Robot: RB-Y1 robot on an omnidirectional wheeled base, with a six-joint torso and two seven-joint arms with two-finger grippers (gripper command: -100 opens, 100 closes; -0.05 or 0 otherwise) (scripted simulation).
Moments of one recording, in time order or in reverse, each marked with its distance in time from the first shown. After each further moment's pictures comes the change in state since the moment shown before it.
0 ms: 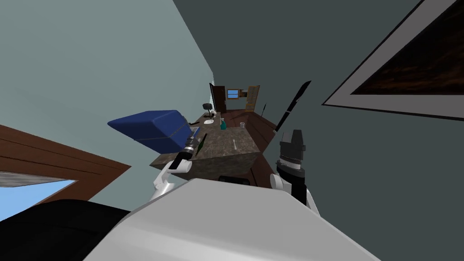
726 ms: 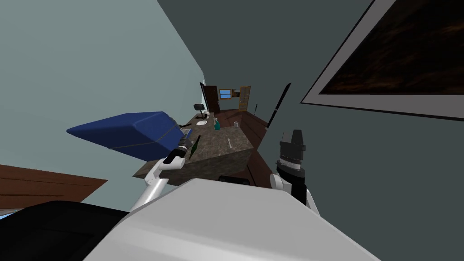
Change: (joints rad) left arm -0.055 0.094 0.122 0.113 0.010 0.233 0.149; right arm 0.000 0.000 0.000 0.000 0.000 0.000 0.000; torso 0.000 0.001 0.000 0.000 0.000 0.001
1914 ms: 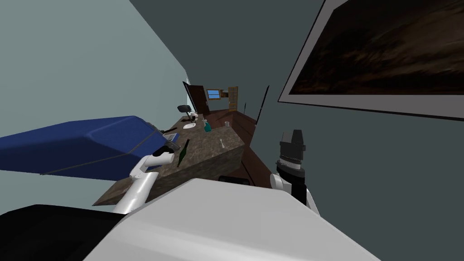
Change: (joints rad) left arm -0.098 0.118 0.175 0.199 0.007 0.359 0.224; right arm 0.000 0.000 0.000 0.000 0.000 0.000 0.000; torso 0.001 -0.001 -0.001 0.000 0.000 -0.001
